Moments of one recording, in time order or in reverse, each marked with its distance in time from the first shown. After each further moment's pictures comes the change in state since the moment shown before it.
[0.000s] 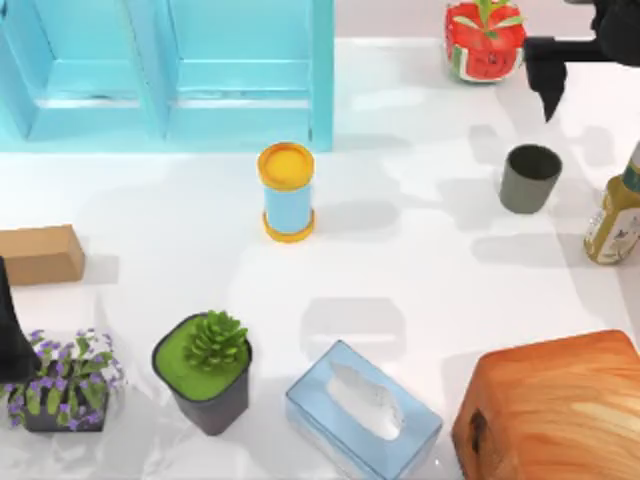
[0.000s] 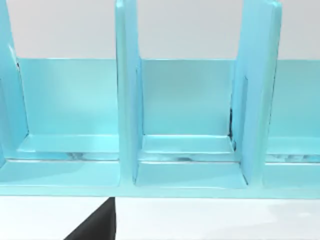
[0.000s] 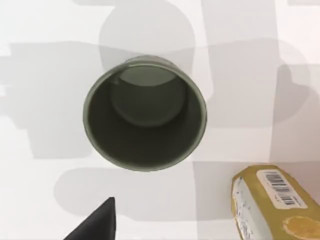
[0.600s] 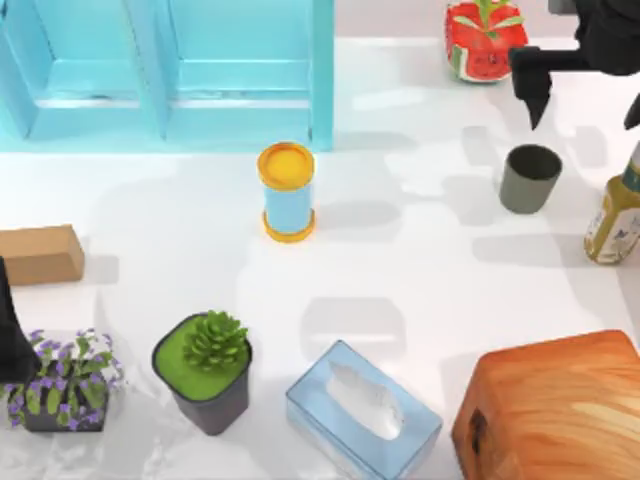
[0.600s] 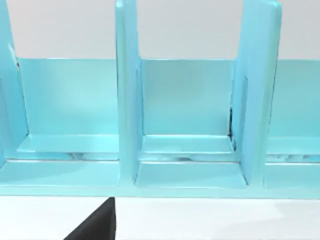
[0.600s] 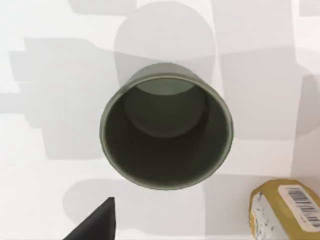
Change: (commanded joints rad) left arm 0.000 0.000 0.000 0.000 0.000 0.000; right arm 0.010 0.035 -0.002 0.027 -0.006 0.000
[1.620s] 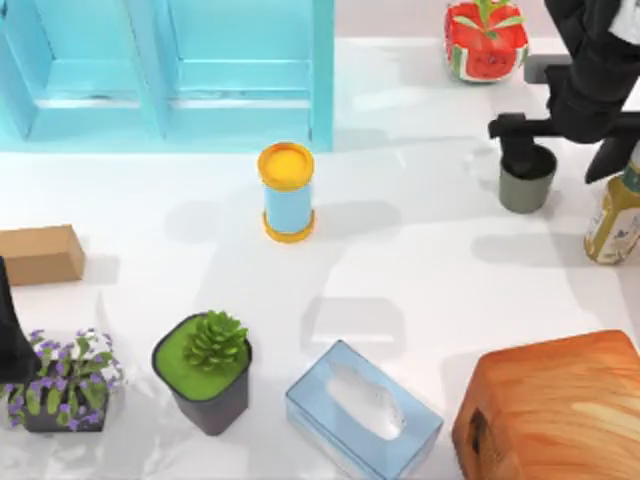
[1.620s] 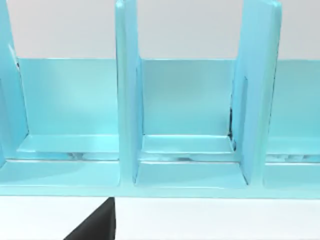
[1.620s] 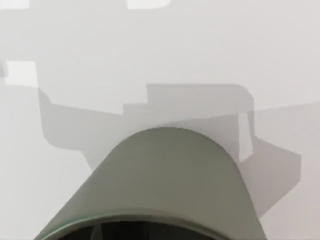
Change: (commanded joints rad) left arm 0.000 0.000 0.000 0.000 0.000 0.000; right arm 0.002 0.044 -0.271 0.318 0.001 0.002
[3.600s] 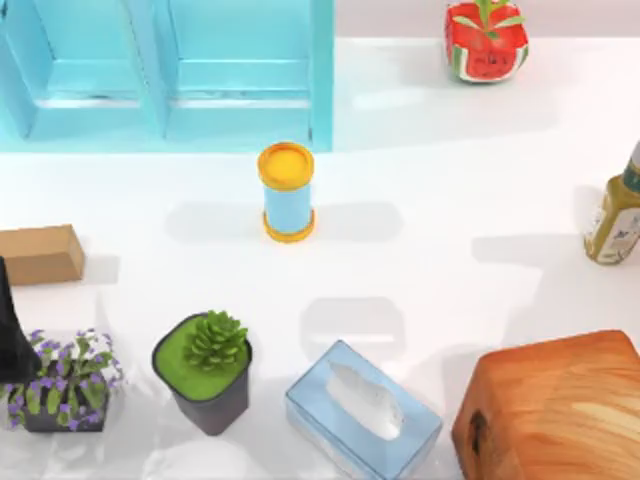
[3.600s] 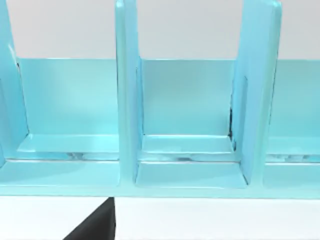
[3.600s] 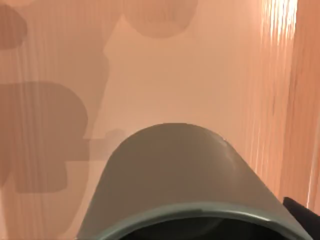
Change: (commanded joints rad) left arm 0.000 0.000 0.000 0.000 0.000 0.000; right arm -0.663 -0.553 -0.299 -0.222 -0.048 -0.667
